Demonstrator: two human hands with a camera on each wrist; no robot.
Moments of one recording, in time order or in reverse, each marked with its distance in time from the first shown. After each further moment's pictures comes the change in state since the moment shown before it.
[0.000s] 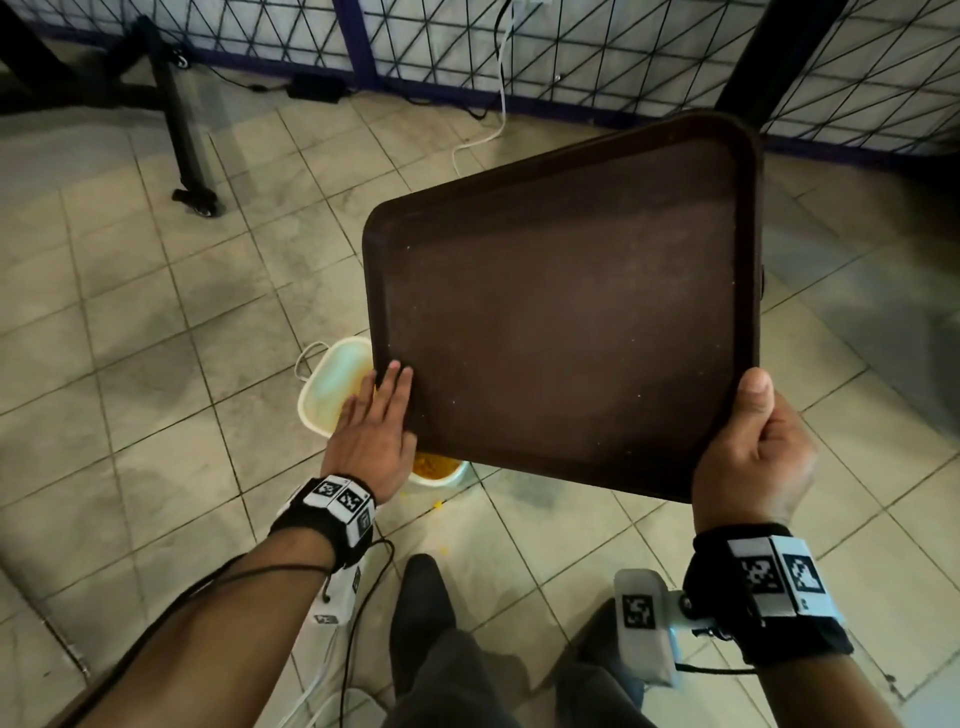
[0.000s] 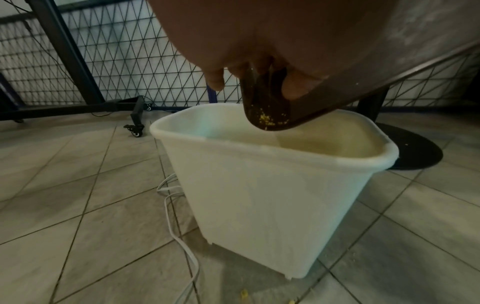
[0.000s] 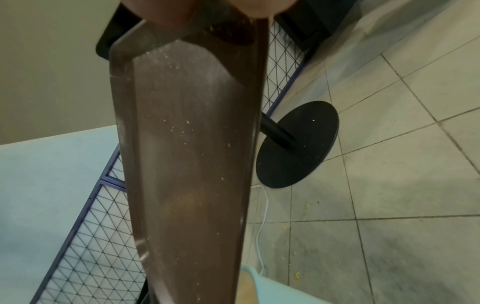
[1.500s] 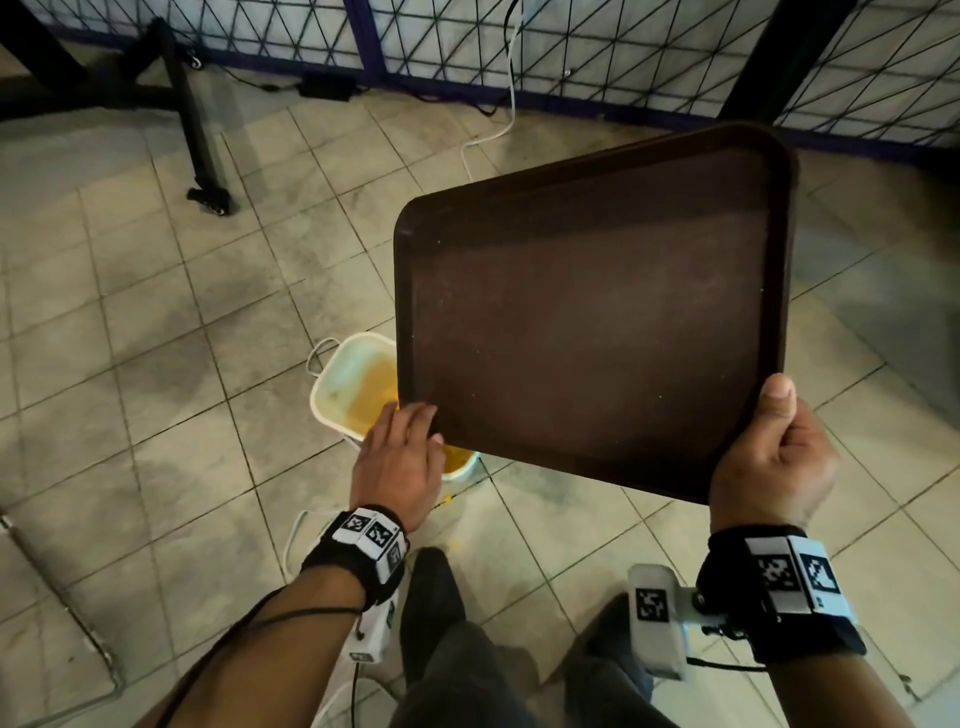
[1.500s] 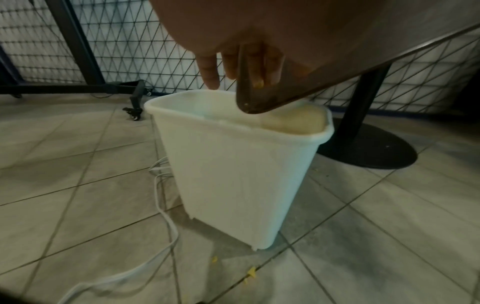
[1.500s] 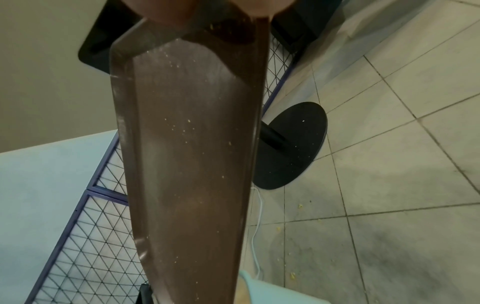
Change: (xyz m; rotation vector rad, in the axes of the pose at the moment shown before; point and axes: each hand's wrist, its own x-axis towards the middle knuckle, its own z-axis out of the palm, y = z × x) left_hand -0.032 0.025 0.015 -0.101 0.142 -0.037; right_hand -0.003 0.005 -0.003 0.057 0.058 0.019
